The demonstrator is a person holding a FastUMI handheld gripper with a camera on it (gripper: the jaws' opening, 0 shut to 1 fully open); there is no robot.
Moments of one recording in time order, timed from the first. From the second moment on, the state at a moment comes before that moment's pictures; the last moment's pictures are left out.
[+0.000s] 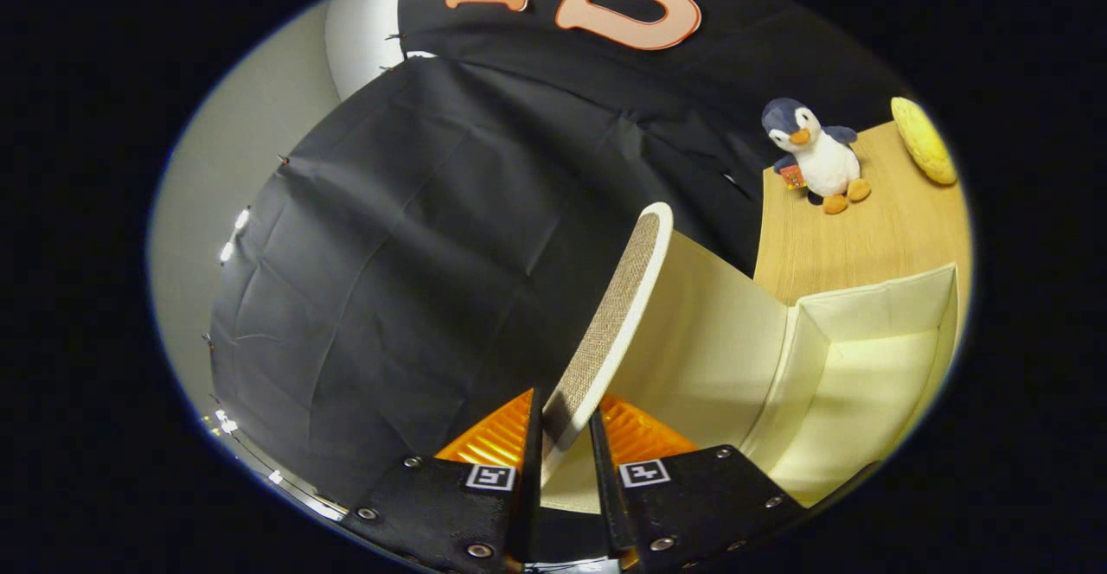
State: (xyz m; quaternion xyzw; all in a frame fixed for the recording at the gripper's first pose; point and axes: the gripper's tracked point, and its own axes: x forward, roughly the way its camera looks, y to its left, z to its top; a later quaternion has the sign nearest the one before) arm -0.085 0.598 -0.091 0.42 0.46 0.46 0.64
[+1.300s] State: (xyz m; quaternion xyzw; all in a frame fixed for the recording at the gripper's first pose) arm -0.075 0.284 -0.256 0.20 0.46 0.22 0.84
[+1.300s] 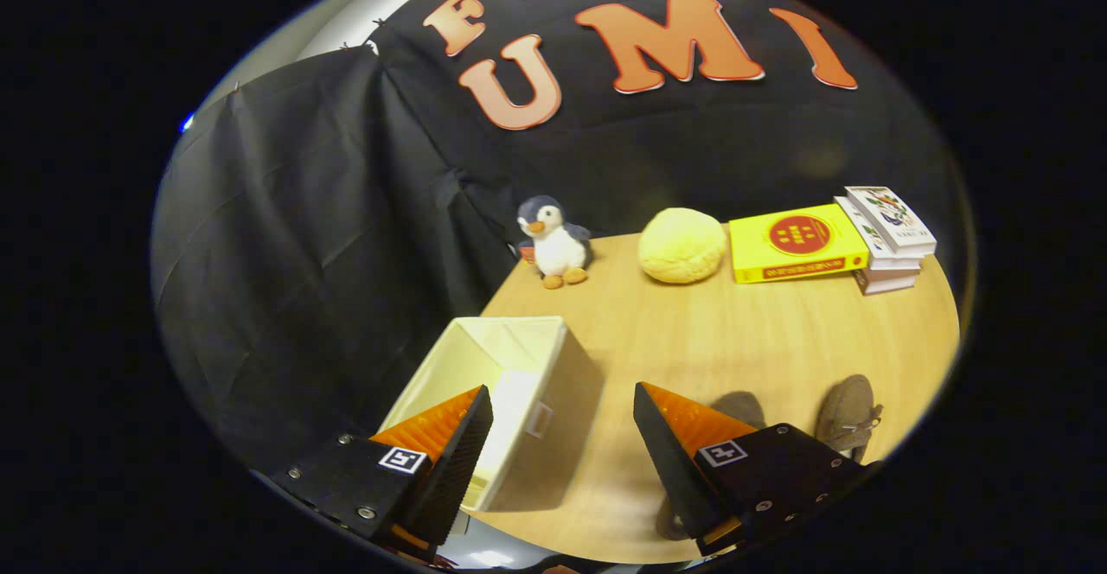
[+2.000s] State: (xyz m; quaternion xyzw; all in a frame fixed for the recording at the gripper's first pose) arm -0.155 0.183 -0.402 0.11 0.56 0.13 0.81
